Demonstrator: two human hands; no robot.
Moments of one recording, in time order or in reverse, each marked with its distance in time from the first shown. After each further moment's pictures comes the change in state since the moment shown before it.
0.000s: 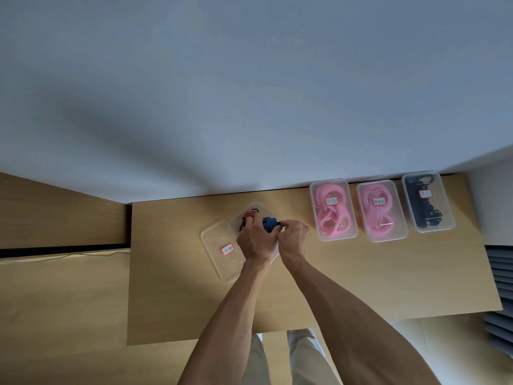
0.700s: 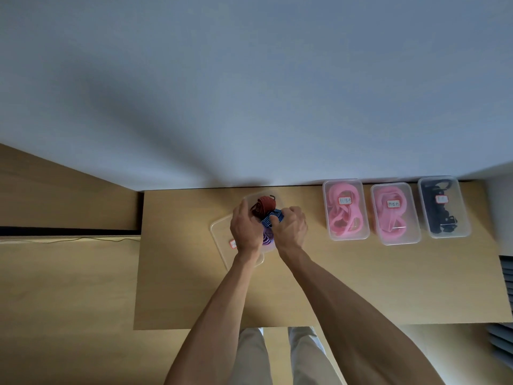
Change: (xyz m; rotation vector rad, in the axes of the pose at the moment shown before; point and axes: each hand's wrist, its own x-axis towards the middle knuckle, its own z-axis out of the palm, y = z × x) left_hand 0.018 -0.031 -0.024 -0.356 0.194 -0.092; right_hand -0.003 -0.026 0.019 -0.208 -0.039 -0.138
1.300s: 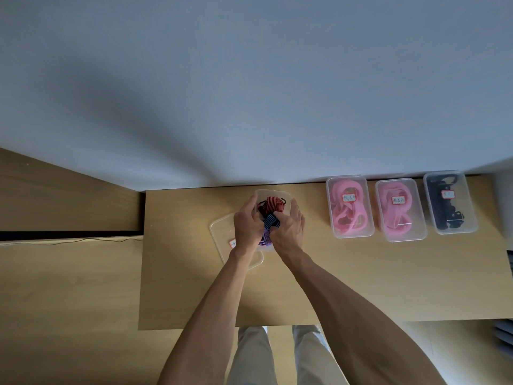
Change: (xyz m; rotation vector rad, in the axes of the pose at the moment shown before) left_hand 0.015 -0.008 -0.005 -0.117 -0.148 0.120; right_hand -0.009 0.006 0.012 0.067 -0.097 -0.102
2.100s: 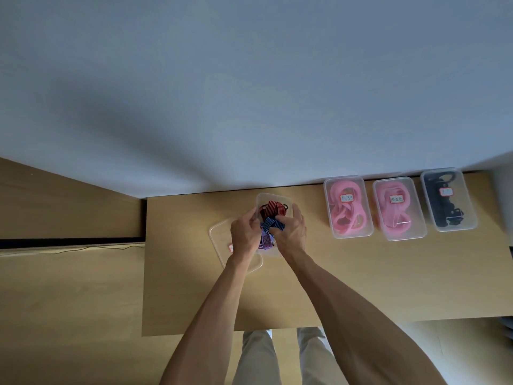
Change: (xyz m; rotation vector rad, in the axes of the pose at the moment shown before) left_hand -0.007 -0.010 -0.003 0.026 -0.095 -0.053; right_hand 0.004 0.010 -0.003 0.136 0.001 0.048
